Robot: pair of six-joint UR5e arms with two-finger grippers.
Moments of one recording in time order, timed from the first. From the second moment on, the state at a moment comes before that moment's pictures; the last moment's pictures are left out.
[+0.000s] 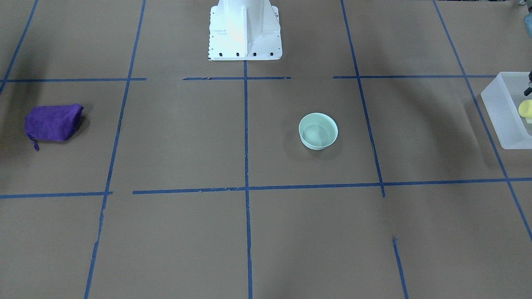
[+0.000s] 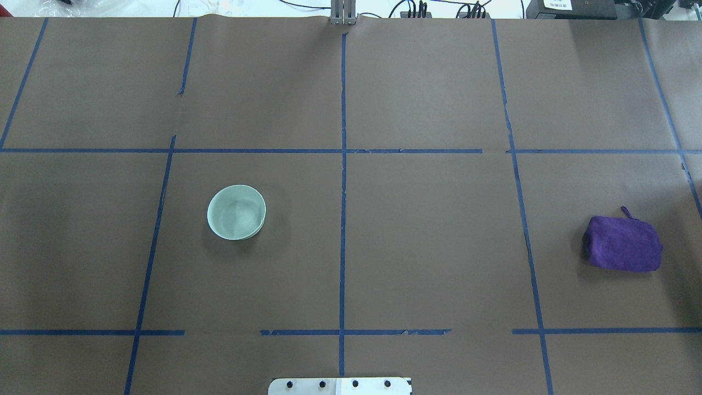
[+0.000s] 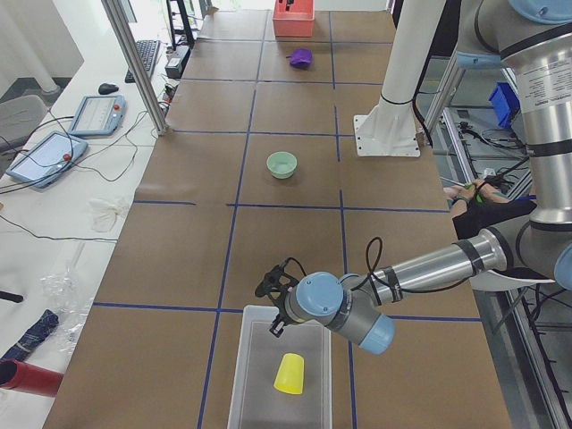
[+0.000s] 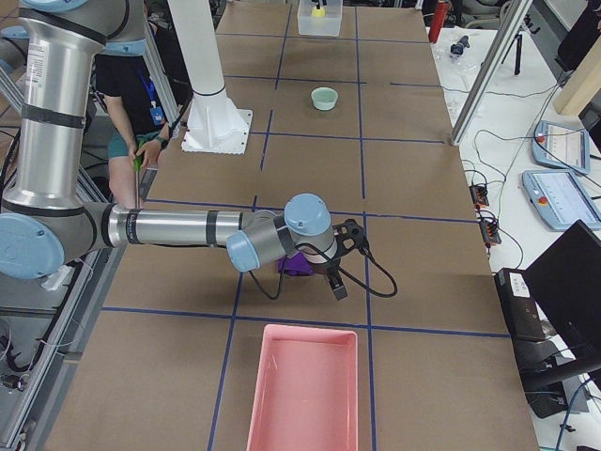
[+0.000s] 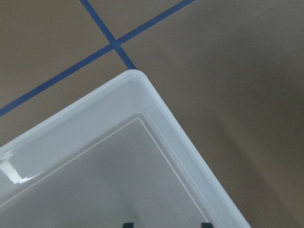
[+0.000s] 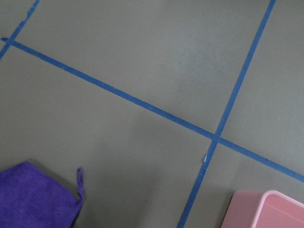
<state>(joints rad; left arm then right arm) -1.53 -1.29 -1.48 -2.48 -2.47 0.16 1.48 -1.76 1.78 -1.15 2.35 -0.06</state>
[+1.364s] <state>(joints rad) -1.53 -1.38 -1.59 -2.39 -2.46 0.12 0.72 -1.87 1.96 -0.82 1.83 0.75</state>
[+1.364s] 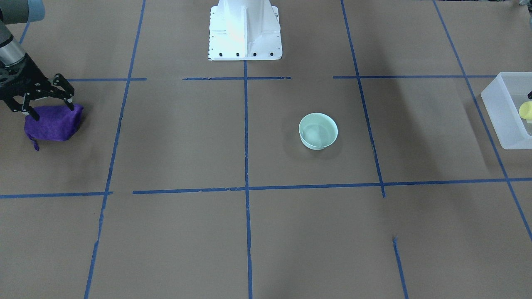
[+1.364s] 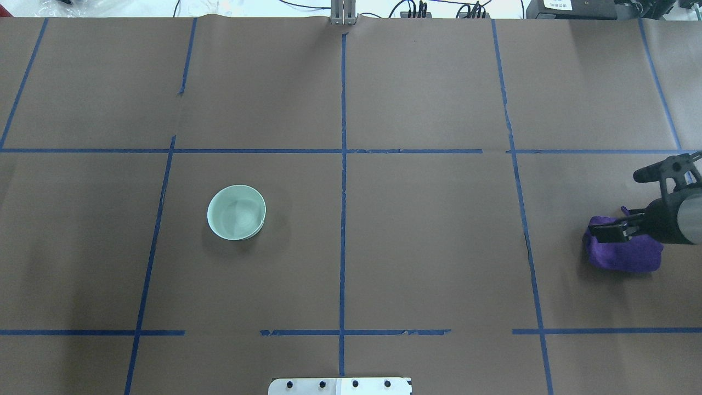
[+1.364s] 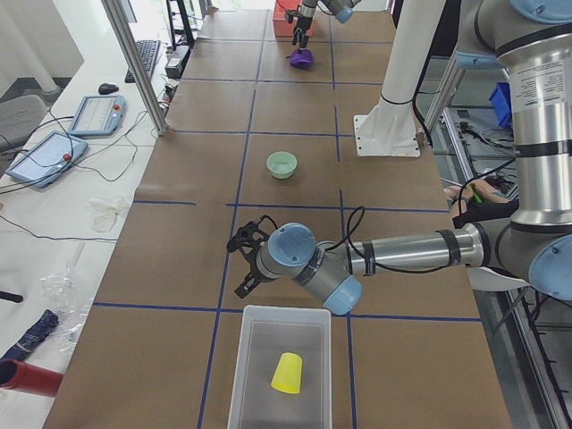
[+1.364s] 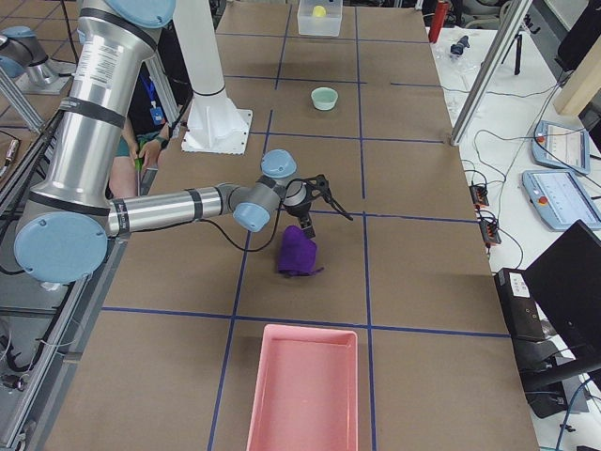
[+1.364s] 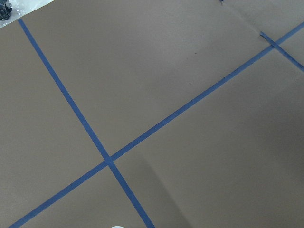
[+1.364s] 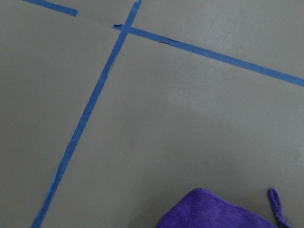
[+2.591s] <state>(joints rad) -1.53 -1.37 -1.60 -2.39 -2.46 0.11 0.66 -1.89 1.96 -0.98 1.66 0.43</state>
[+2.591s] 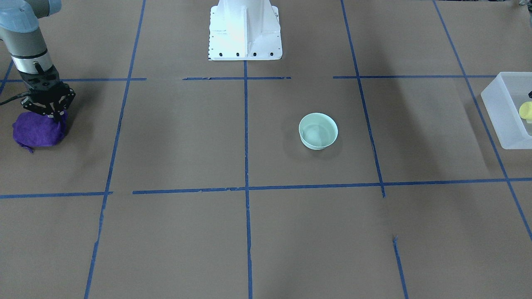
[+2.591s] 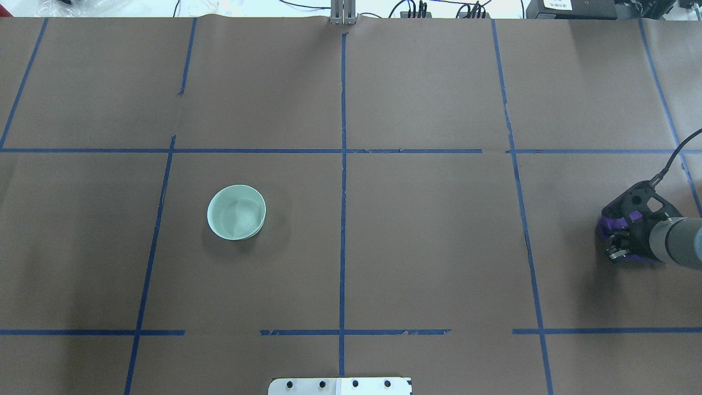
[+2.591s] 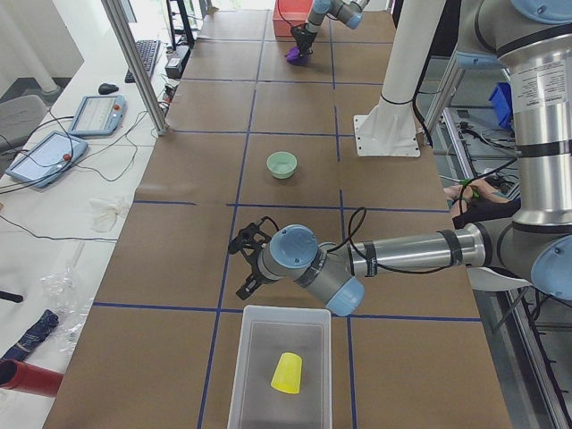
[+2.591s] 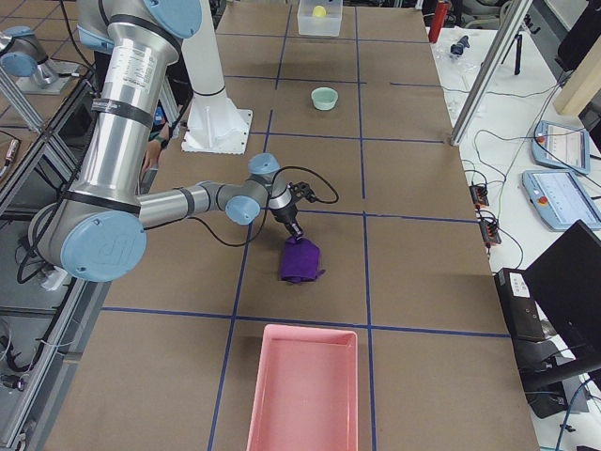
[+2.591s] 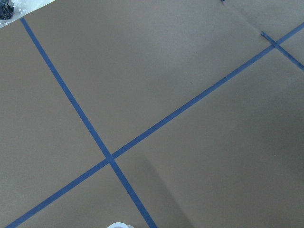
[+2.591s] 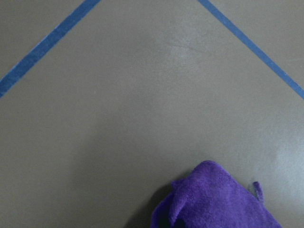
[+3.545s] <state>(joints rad) -1.52 -1.39 -1.70 -2.26 -2.42 0.03 1.66 -1.72 1.94 -1.62 2.27 -0.68</state>
